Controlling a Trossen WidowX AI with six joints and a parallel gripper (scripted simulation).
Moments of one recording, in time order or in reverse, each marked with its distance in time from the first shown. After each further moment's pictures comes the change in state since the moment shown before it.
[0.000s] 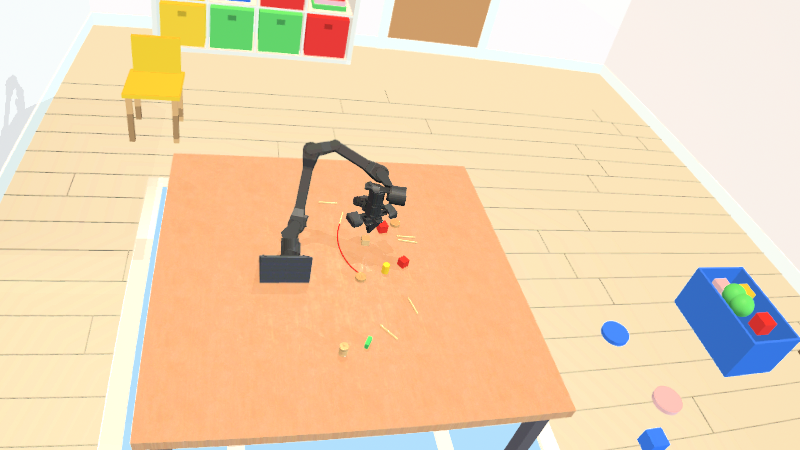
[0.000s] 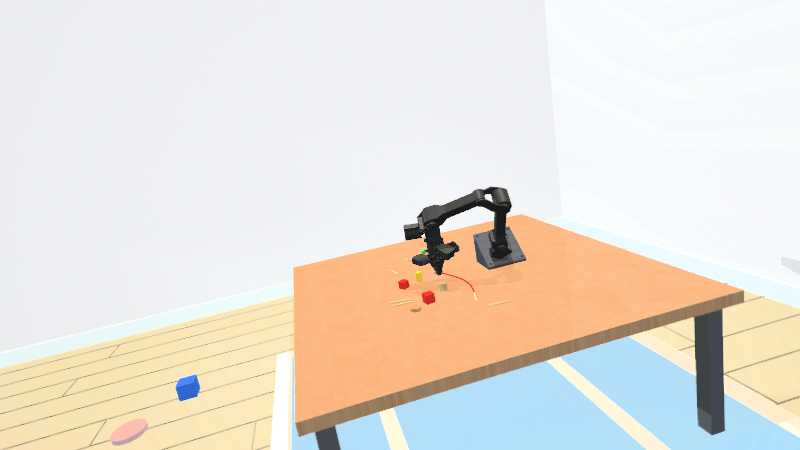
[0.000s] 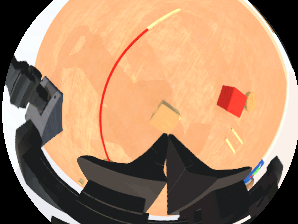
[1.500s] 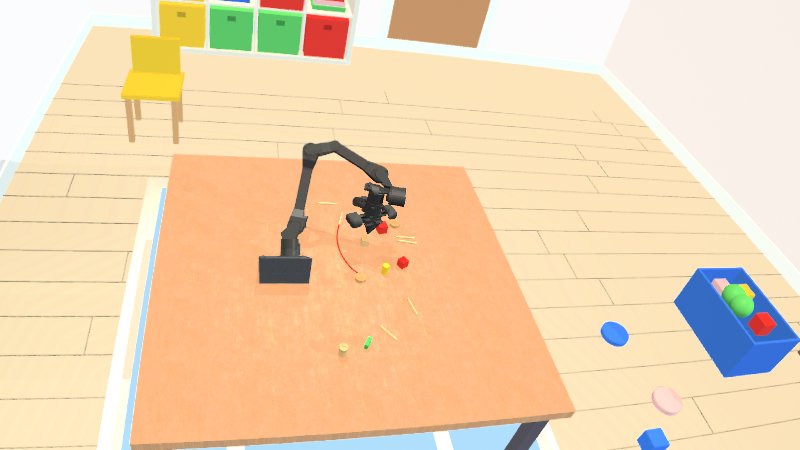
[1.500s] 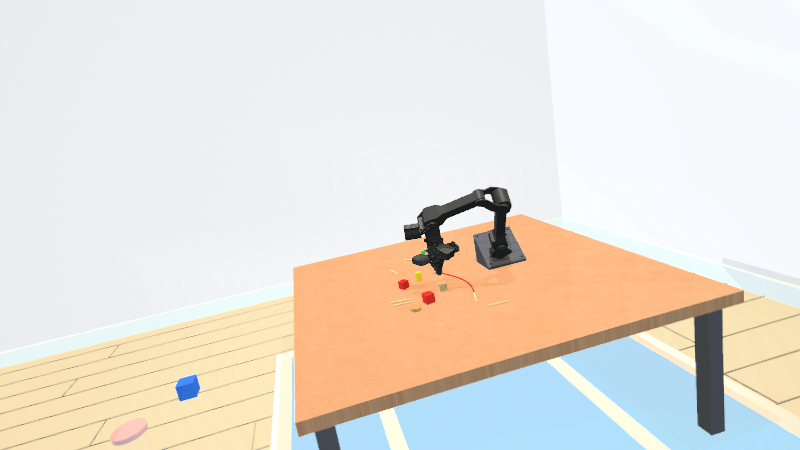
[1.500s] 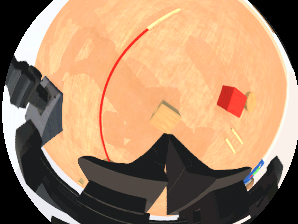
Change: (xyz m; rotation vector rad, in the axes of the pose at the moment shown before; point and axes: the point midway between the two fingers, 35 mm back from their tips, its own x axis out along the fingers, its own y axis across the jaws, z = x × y) arm 0.000 0.000 0.000 0.000 0.000 0.000
